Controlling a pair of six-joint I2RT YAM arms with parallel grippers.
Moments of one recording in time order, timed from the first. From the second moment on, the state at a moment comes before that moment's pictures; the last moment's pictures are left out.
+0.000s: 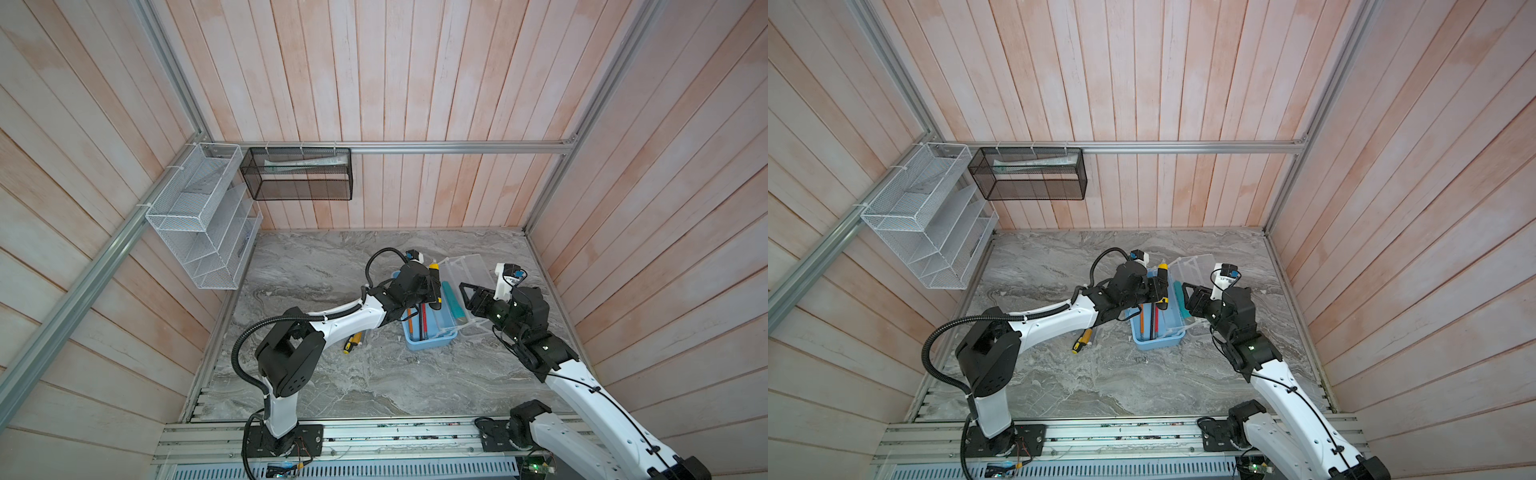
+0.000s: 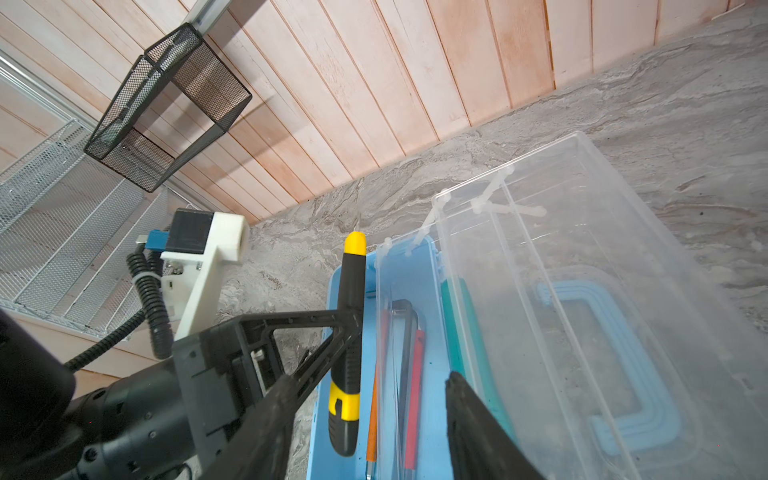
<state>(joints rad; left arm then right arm) -0.85 1.89 1.38 0.00 -0.02 -0.79 0.36 0.85 0.62 -0.08 -0.10 0.61</state>
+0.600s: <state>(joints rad) -0.86 1.99 1.41 0.03 0.02 -0.93 0.34 0.85 0.58 -0.07 -0.12 0.61</state>
